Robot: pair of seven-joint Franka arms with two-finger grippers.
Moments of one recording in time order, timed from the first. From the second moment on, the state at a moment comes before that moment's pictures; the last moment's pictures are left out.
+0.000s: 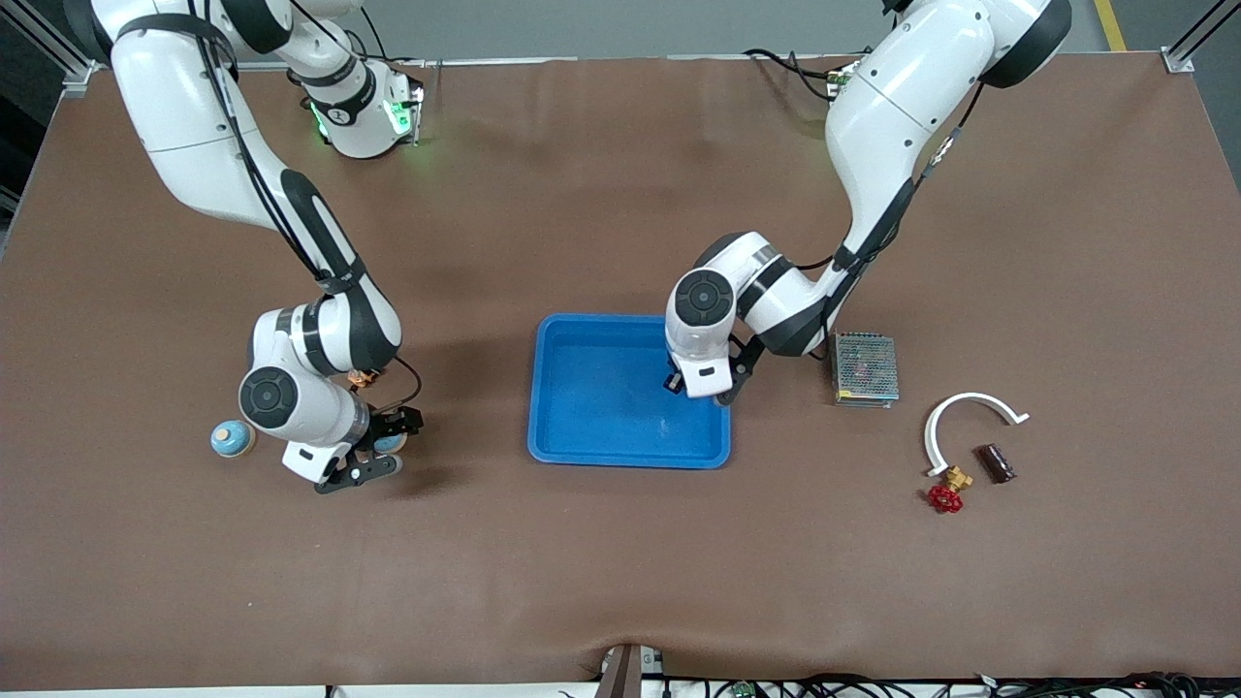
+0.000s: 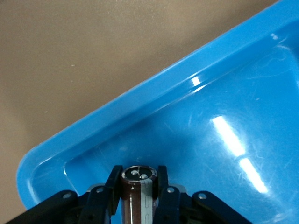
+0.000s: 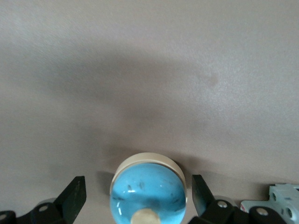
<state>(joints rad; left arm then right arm) -0.36 0.78 -0.36 -1.62 0.30 2.28 -1.84 0.16 0.70 0.03 -1.70 0.02 2.35 -0.14</state>
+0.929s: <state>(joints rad) -0.22 0.57 -0.38 -1.48 0.19 1.94 -1.54 0.13 0.64 0.01 -1.40 0.02 2.00 -0.12</state>
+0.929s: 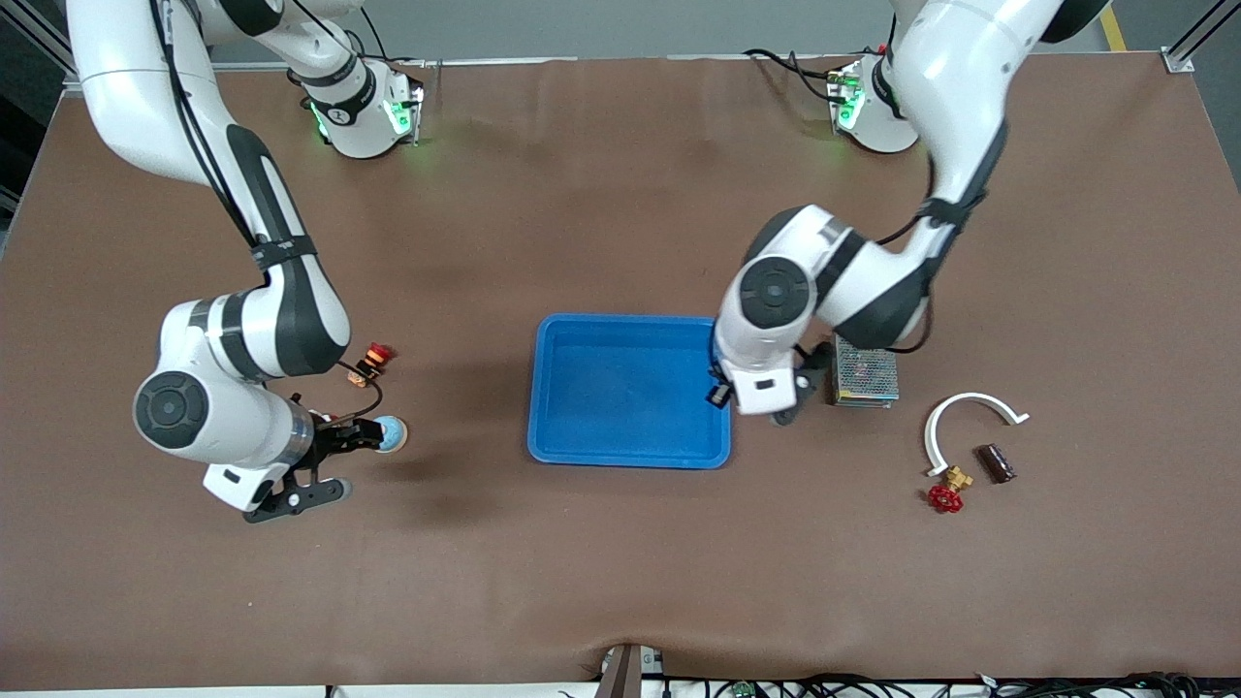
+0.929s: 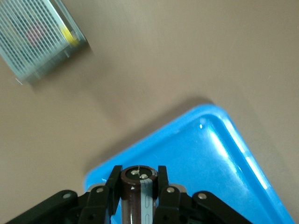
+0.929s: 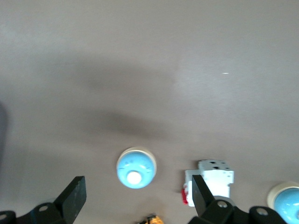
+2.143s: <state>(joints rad) 0.53 0.35 -0.37 -1.56 0.15 1.81 -0.16 -0.11 0.34 0.04 -1.35 0.00 1.66 -0.16</state>
